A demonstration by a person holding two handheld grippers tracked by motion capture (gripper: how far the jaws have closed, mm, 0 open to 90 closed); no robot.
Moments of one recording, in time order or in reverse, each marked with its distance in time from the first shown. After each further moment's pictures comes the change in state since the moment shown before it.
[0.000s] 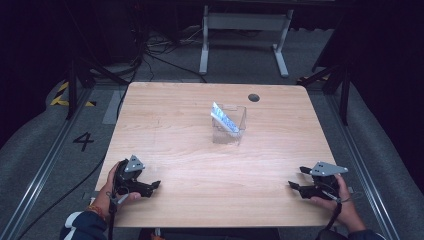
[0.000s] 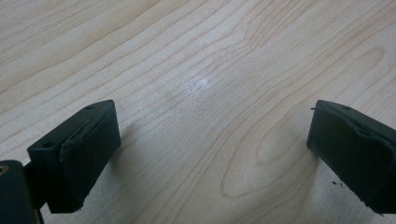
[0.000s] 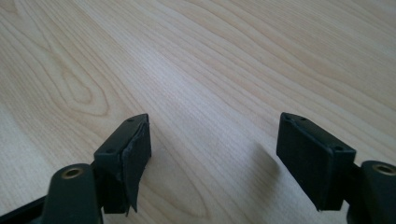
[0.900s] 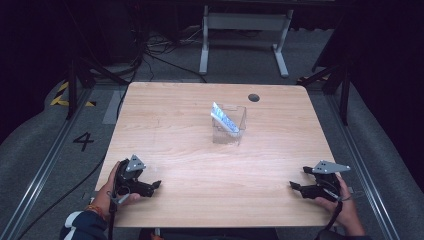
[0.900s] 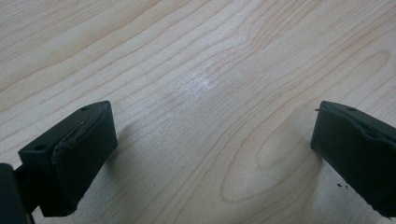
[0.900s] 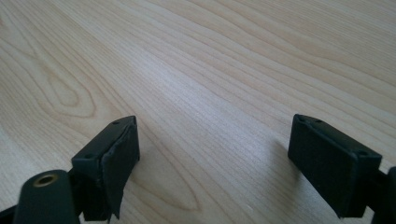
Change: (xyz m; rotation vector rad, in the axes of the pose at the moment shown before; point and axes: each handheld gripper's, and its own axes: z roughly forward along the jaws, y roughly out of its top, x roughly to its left) left arm -0.002 0.002 0.002 0.009 0.012 -0.013; right arm -0.006 -0.003 0.001 0.013 -0.001 0.089
